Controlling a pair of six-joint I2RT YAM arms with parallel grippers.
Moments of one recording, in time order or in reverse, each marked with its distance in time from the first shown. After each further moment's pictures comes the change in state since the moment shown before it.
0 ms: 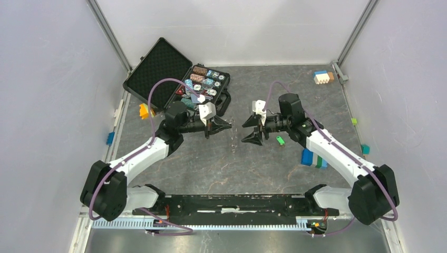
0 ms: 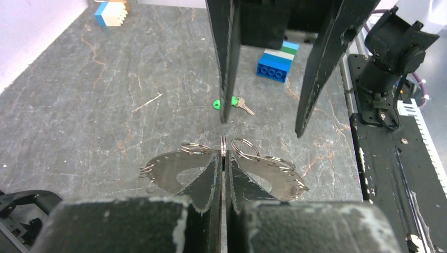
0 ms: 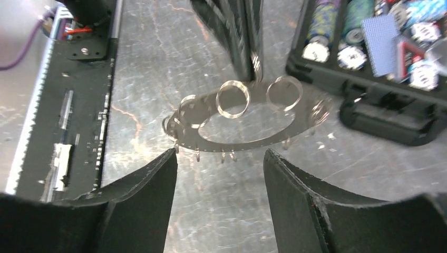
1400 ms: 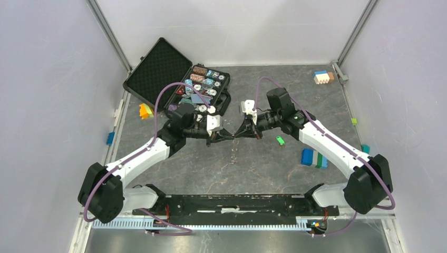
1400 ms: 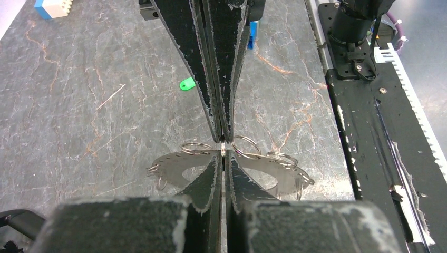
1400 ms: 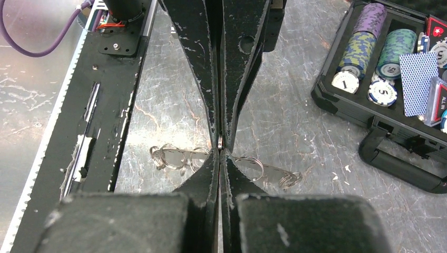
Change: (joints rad) left arm -0.081 -0.027 0.047 -0.286 0.035 0.256; right arm 0.073 0.104 0.129 -0.129 -0.072 -0.069
